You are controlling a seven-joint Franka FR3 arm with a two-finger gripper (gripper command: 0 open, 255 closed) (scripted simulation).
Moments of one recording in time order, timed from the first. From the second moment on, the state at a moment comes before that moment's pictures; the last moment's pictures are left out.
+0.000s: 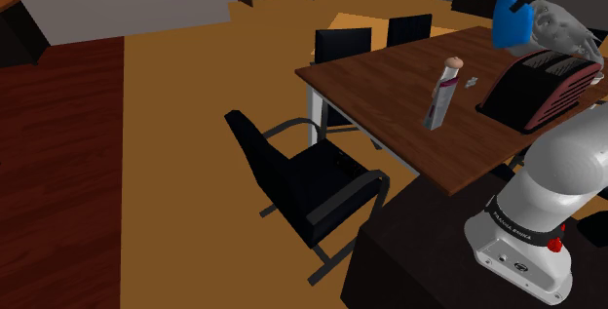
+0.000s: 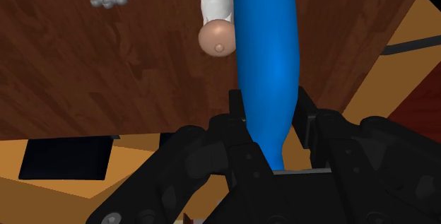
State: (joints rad) arm -0.18 -0.41 -0.80 -2.02 0.06 2.06 -0.85
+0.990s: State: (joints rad) arm -0.17 -0.39 -0.85 -2.20 0.08 2.24 -0.92
